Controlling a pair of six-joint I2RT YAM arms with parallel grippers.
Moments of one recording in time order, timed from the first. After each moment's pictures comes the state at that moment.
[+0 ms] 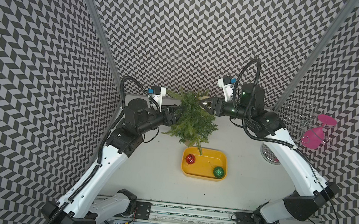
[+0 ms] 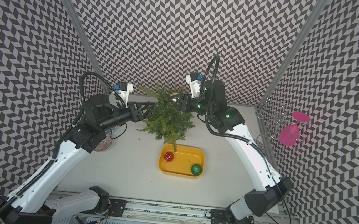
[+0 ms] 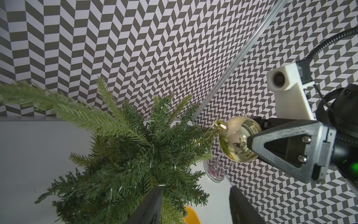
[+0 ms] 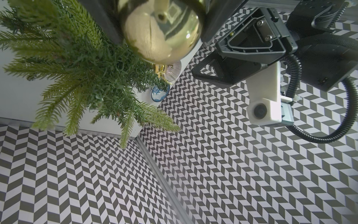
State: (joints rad) left arm -0.41 1.07 1.21 -0.25 0.39 -0.54; right arm 0.57 1.53 1.78 -0.55 -0.48 0.48
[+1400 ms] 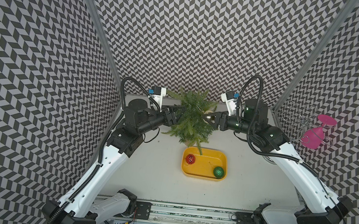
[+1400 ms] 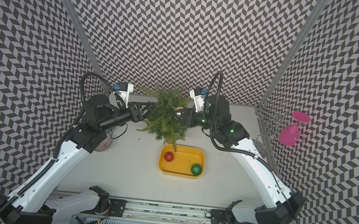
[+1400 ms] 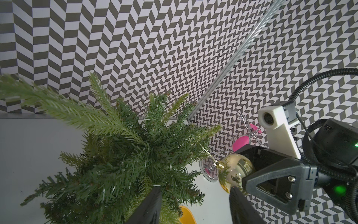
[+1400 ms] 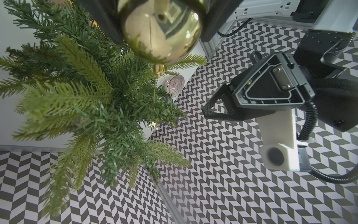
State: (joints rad) left arm -0.41 1.07 1.20 -0.23 0.42 -0.57; right arm 0.57 1.34 1.47 -0.46 -0.48 0.47
